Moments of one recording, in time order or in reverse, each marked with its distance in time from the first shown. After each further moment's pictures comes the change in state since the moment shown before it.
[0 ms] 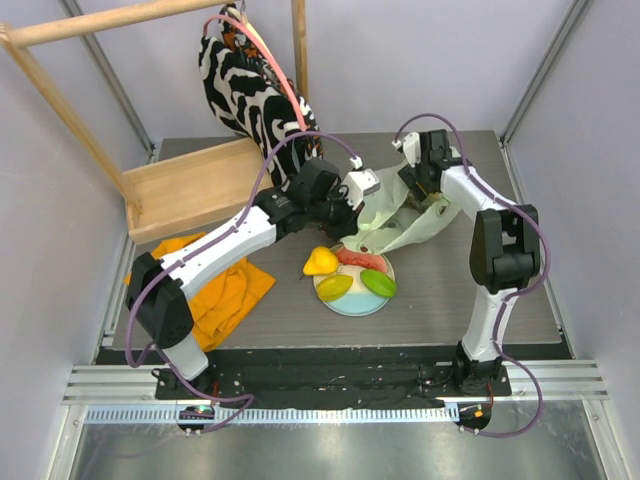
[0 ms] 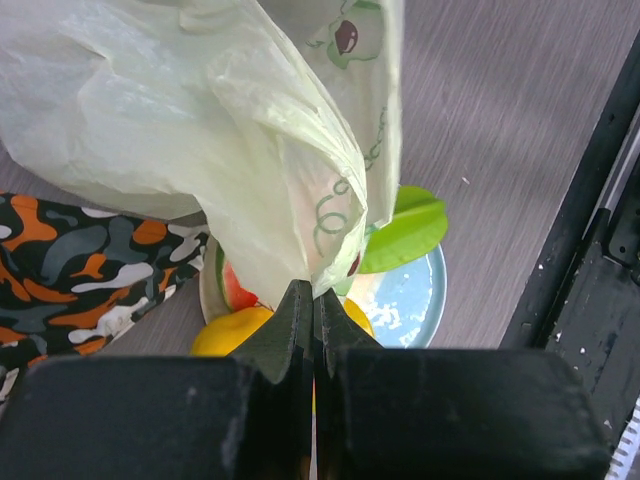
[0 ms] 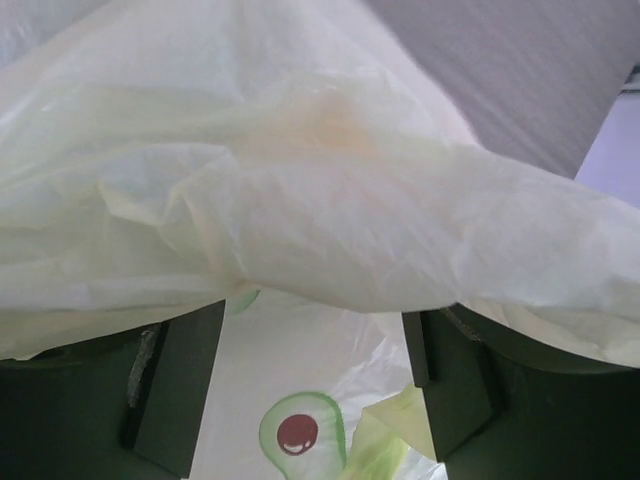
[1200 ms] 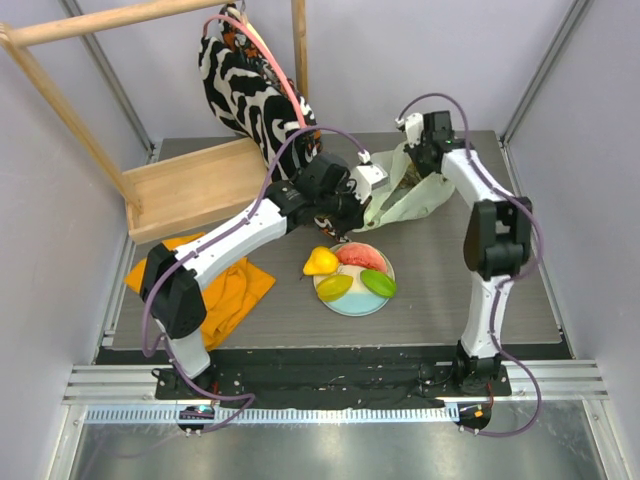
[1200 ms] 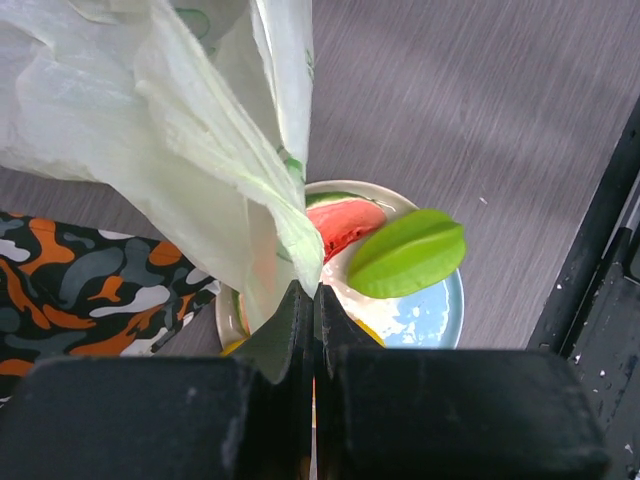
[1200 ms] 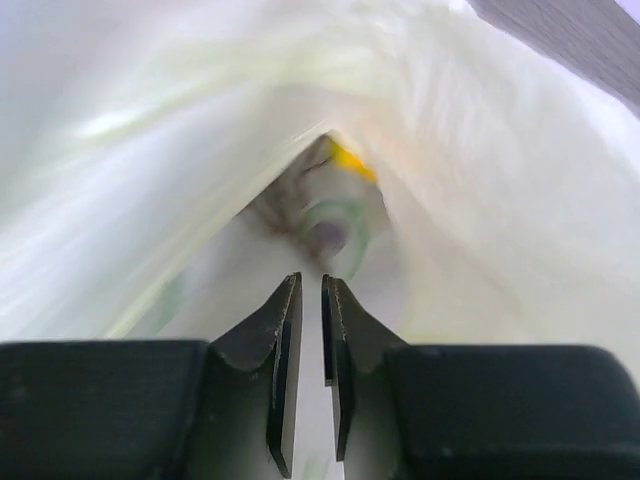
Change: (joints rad) left arm 0.000 0.093 0.100 -0.014 -0.009 0.014; right arm -0.023 0.237 0.333 -0.081 -0.093 0.084
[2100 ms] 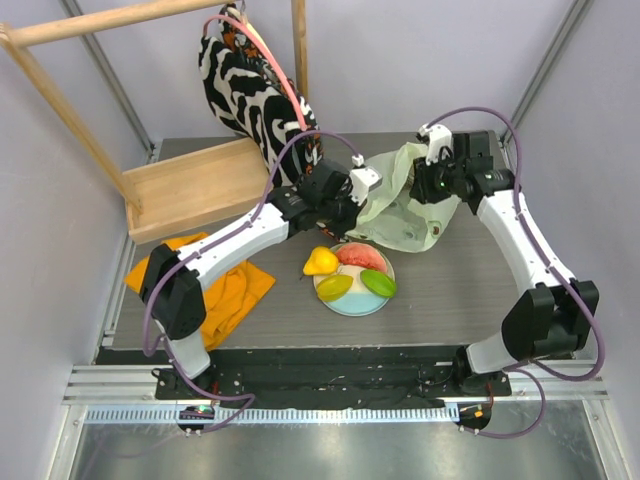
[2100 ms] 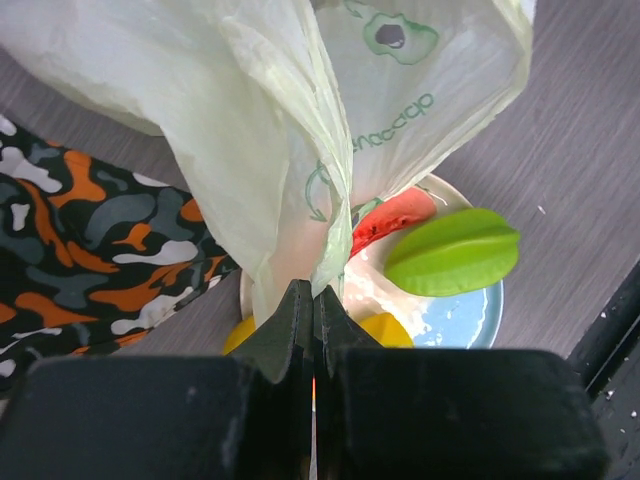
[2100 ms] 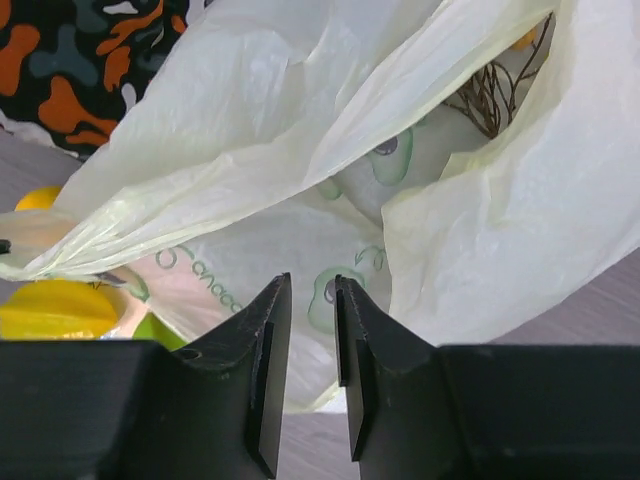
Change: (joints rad) left arm -0.011 0.000 -0.052 0.018 -0.154 -0.072; right arm 0.006 -0.728 -0.492 -0.134 -0.430 0.302
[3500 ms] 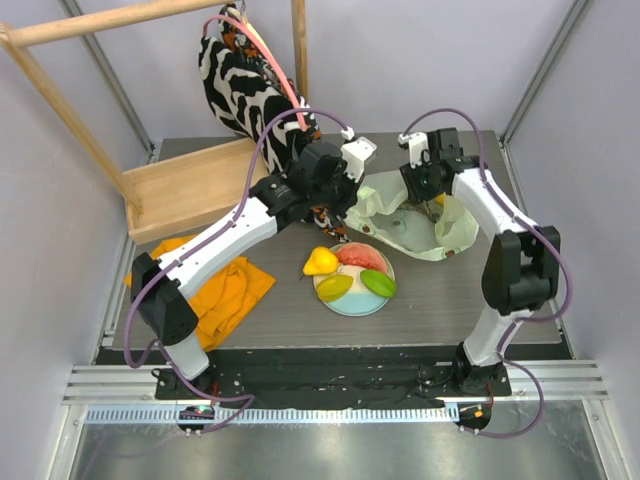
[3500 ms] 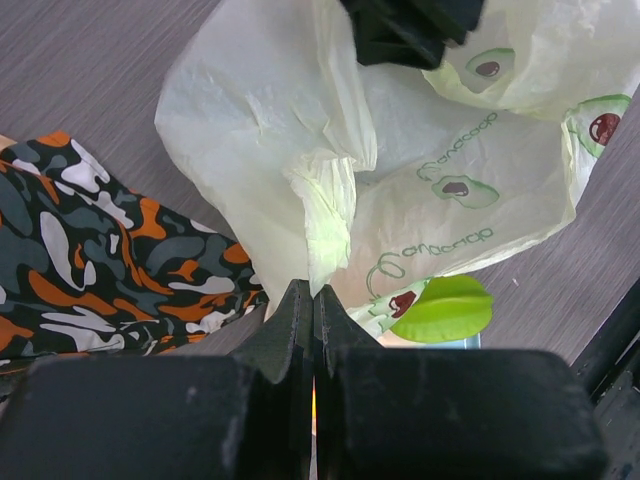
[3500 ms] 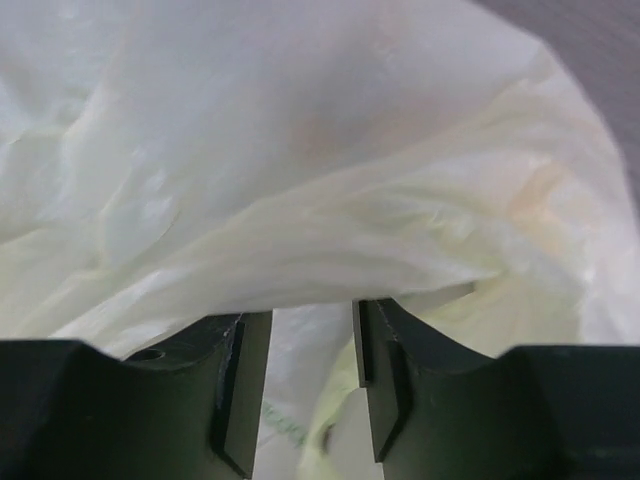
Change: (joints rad) left arm 0.000 -0.056 0.120 -0.012 -0.102 -0.078; right arm 0.017 0.259 0.074 0.024 0.187 -0.078
